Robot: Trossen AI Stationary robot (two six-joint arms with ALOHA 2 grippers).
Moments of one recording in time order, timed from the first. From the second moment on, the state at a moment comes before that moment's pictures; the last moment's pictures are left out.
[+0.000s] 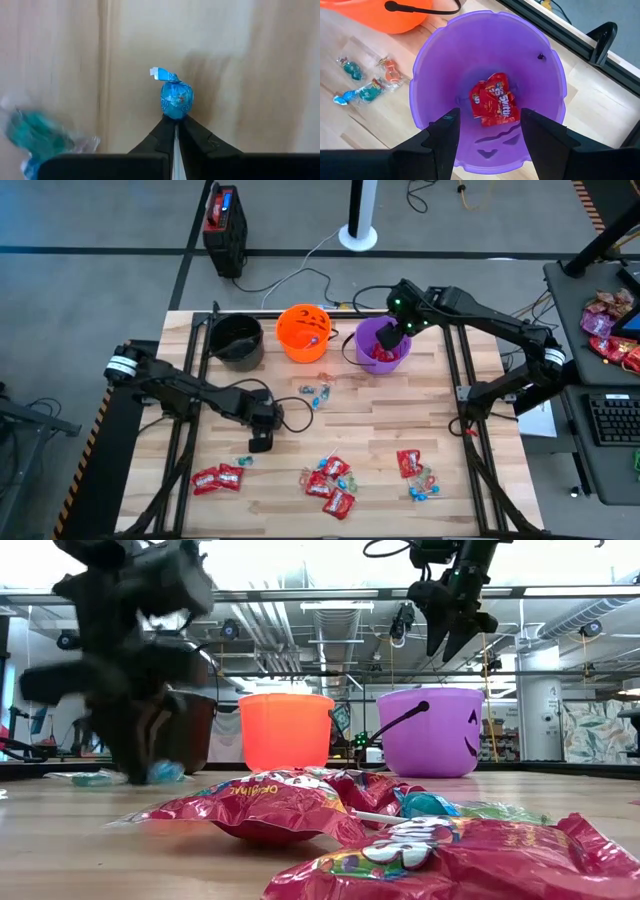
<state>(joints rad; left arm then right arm) -0.21 1.51 0.74 -0.53 -0.08 -0.29 -0.54 1.42 1.39 -1.09 0.08 0.37</state>
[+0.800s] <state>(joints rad) 0.22 1.41 1.37 -0.68 -0.14 -0.20 -0.56 1.42 1.39 -0.90 -0.02 0.13</state>
